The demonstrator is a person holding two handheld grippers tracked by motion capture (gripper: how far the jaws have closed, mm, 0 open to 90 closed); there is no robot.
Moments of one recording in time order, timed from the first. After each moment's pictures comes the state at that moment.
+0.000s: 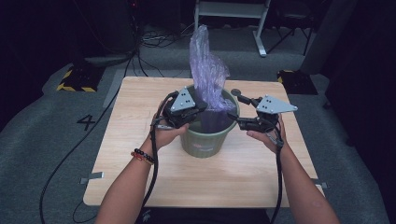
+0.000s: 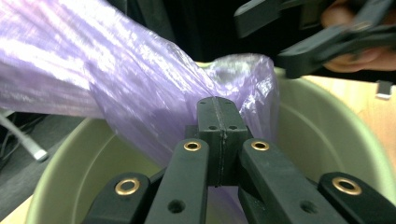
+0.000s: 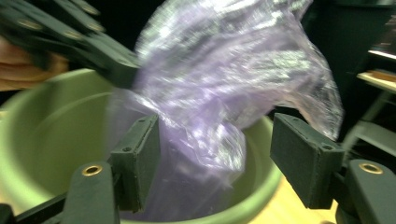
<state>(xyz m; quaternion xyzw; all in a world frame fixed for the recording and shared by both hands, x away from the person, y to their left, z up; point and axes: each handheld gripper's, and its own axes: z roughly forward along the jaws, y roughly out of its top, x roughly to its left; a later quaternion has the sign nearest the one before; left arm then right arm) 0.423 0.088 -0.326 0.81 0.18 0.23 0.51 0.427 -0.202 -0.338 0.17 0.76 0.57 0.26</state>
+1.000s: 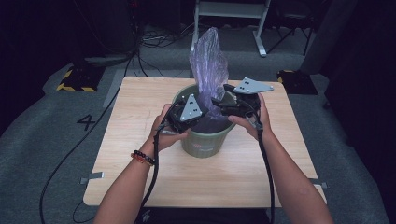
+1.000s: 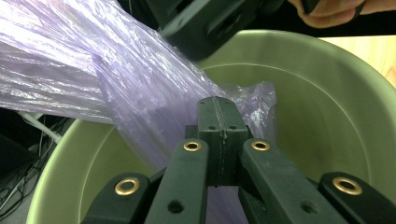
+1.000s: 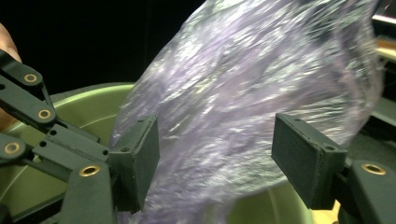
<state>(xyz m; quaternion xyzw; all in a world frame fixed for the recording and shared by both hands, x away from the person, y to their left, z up) 0.415 0.074 -0.336 0.83 0.15 0.28 0.45 0.456 -0.144 -0.312 0.24 0.78 0.52 0.26</state>
